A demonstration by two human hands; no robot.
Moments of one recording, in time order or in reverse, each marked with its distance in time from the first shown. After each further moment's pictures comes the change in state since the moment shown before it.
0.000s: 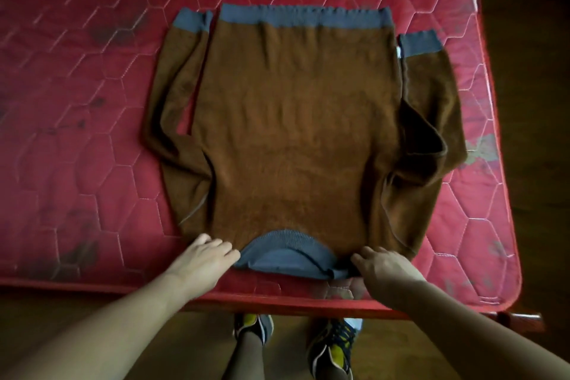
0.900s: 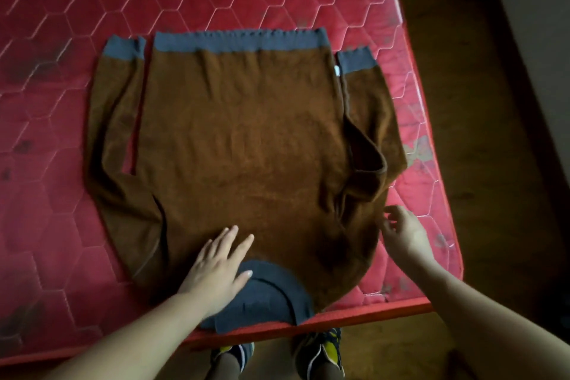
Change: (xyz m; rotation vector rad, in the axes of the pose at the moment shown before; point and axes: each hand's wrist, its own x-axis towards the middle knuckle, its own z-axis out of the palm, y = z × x) left_hand 0.066 0.057 -0.059 -0.282 0.027 -0.125; right_hand -0.023 0.099 -0.032 0.857 0.599 0.700
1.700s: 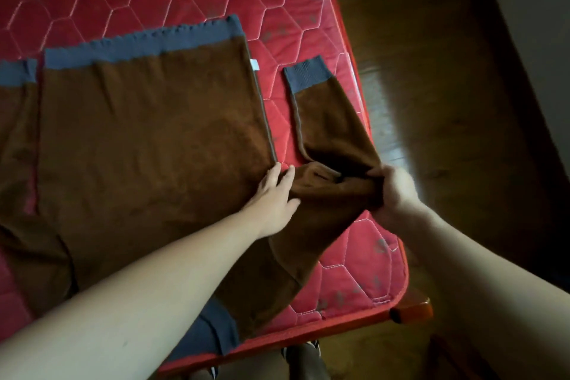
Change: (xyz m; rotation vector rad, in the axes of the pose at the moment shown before) left_hand 0.204 0.226 -0.090 -0.377 -0.108 0.005; right_hand 0.123 0.037 -0.095 1.253 -0.122 0.603
